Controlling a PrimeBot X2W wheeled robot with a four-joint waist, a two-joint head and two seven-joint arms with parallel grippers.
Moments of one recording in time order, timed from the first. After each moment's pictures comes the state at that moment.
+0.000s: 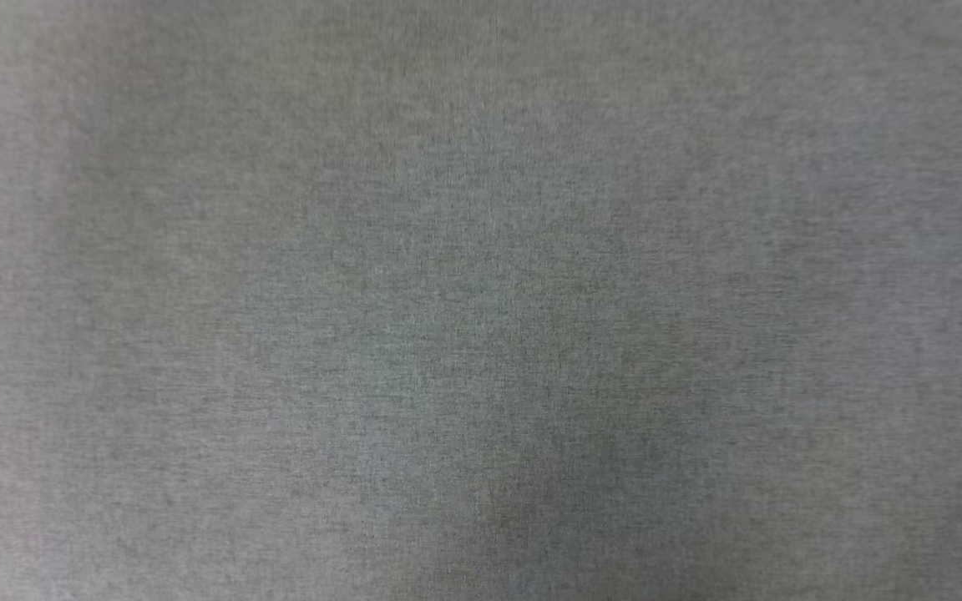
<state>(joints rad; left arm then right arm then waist) -1.75 0.63 -0.99 0.79 -0.68 -0.11 -0.08 -1.70 -0.57 0.83 0.75 0.62 0.13 0.11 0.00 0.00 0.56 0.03</state>
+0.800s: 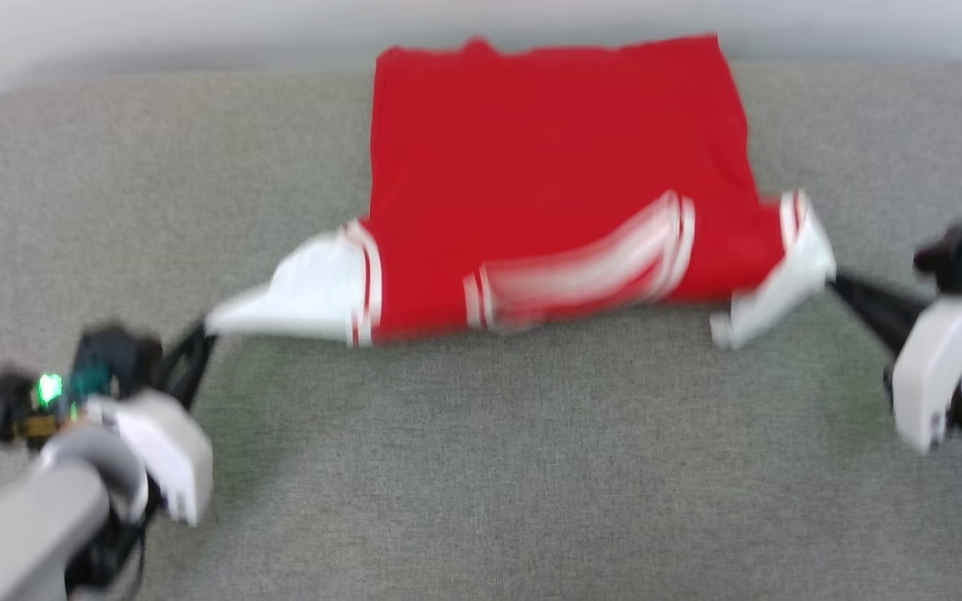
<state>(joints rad) -0.67 0.89 -1.07 0.23 -0.94 0.22 -0.20 -0.81 -0.79 1.01 0.46 0.84 0.13 -0.03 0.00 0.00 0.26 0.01</state>
